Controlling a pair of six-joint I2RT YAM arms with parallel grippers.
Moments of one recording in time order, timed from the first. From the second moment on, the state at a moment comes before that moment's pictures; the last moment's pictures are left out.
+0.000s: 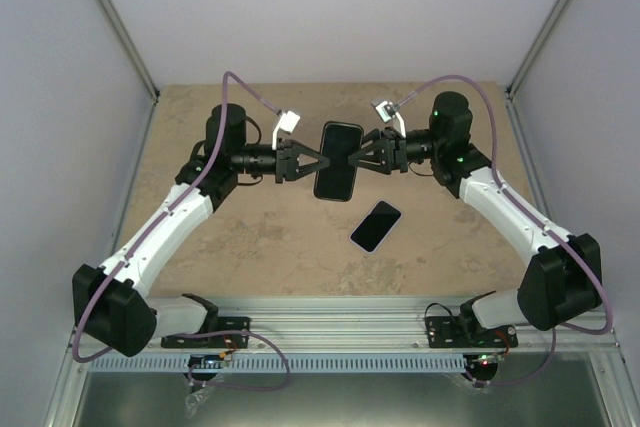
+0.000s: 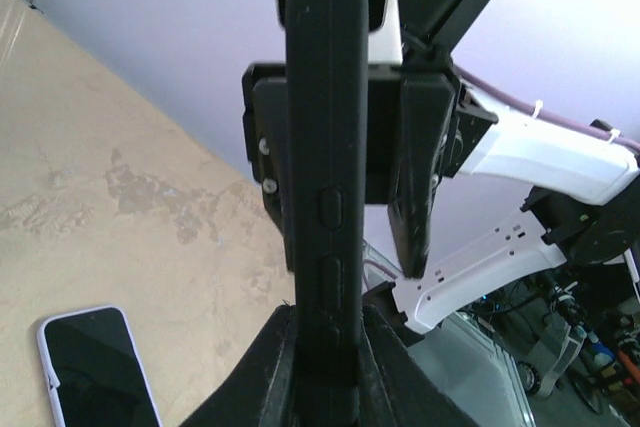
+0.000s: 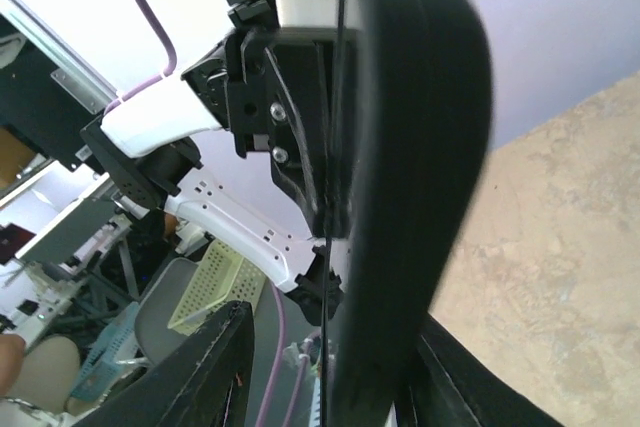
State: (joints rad) left arm -0.42 1.26 1.09 -0.07 1.06 -0.46; right arm 0.40 1.41 1.09 0.24 -1.34 0.59
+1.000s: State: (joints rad) left arm -0.41 1.30 1.09 0.04 1.04 -0.55; right arm 0.41 1.44 1.04 0.43 -1.26 0.87
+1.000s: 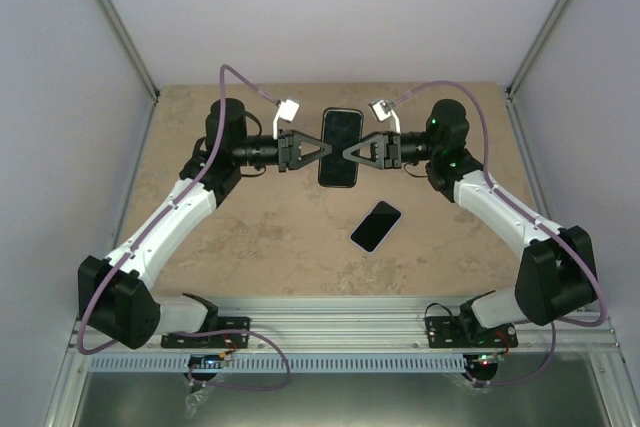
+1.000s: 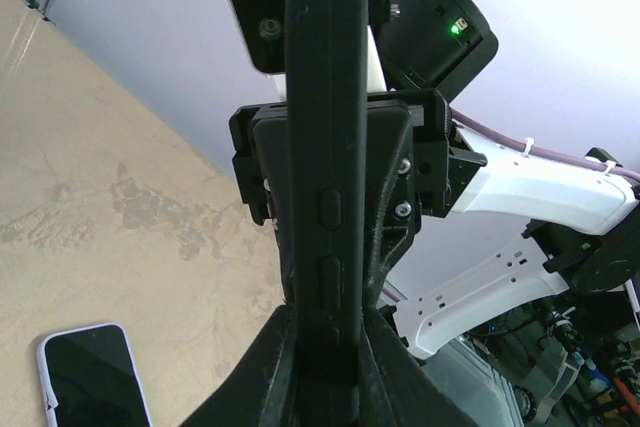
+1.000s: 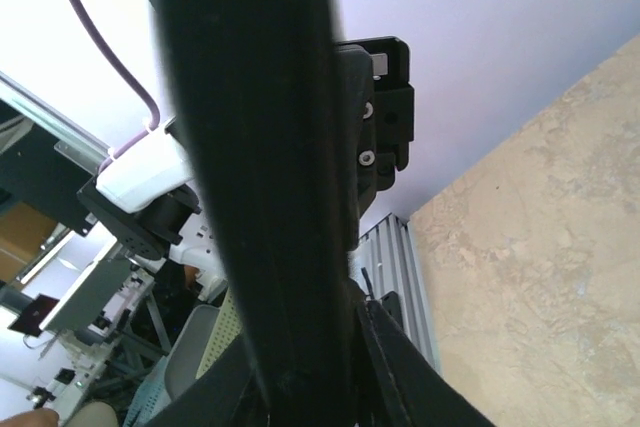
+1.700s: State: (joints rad) left arm -0.39 1.22 1.15 -0.18 1.07 -0.31; right arm 0.41 1.51 1.15 0.45 -1.31 0.90
